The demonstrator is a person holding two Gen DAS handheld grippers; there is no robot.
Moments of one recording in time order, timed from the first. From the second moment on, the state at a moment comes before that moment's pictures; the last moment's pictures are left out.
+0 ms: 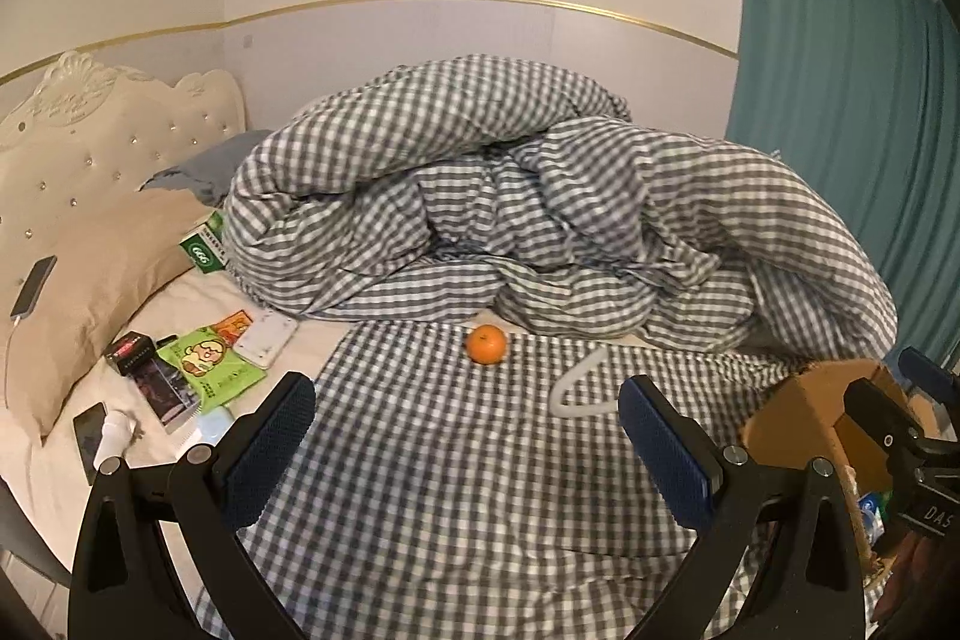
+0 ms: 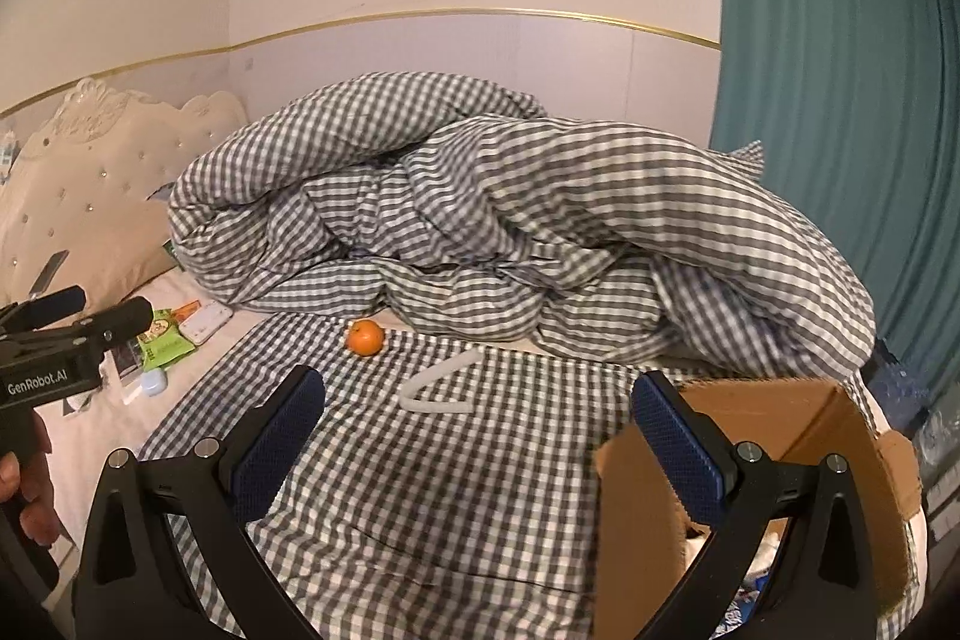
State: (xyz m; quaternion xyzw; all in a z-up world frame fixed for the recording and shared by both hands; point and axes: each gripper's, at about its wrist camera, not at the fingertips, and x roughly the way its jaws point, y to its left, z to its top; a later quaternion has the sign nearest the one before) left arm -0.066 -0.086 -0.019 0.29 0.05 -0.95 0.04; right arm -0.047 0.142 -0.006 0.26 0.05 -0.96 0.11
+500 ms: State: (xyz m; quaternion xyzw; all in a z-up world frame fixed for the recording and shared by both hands) left arm -0.121 -0.114 -0.055 0.31 0.05 -0.95 0.04; right arm -0.109 0.096 -0.047 0.30 0.07 -0.94 0.13
